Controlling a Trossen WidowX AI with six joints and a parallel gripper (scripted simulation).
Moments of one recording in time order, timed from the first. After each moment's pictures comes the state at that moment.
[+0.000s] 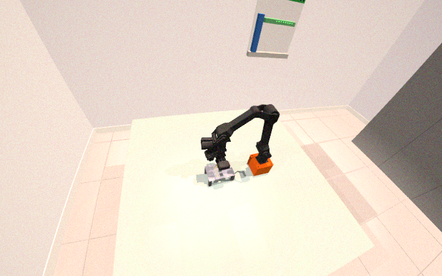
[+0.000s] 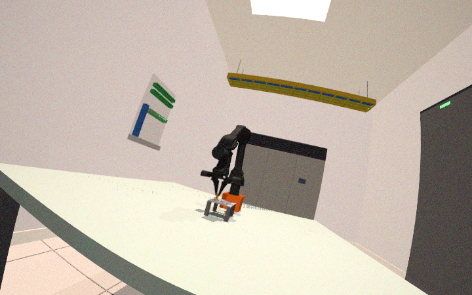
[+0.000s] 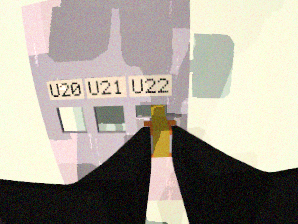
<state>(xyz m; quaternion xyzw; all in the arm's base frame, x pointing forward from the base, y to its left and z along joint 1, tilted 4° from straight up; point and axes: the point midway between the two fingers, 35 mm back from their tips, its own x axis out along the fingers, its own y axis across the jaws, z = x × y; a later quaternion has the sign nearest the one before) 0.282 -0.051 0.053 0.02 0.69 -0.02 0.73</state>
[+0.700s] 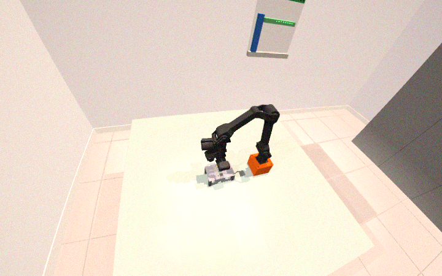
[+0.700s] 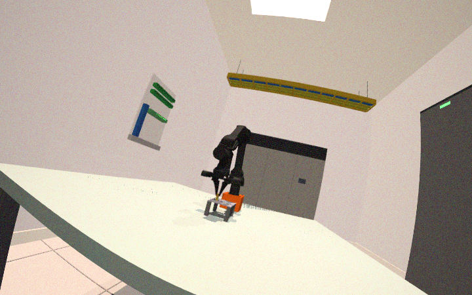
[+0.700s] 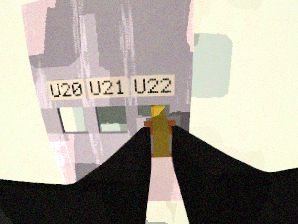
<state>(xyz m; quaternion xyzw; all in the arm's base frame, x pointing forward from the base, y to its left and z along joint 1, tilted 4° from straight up) 0.282 -0.049 0.052 0.01 0.69 -0.02 0.73</state>
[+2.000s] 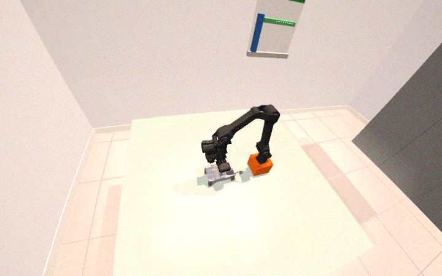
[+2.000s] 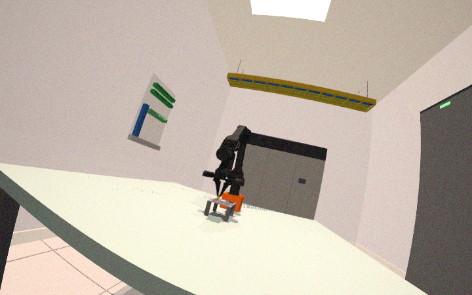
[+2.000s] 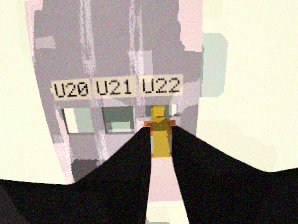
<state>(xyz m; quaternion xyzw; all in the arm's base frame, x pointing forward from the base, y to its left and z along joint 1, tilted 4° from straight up) 0.282 -0.043 0.051 0.00 0.69 -0.03 0.73</state>
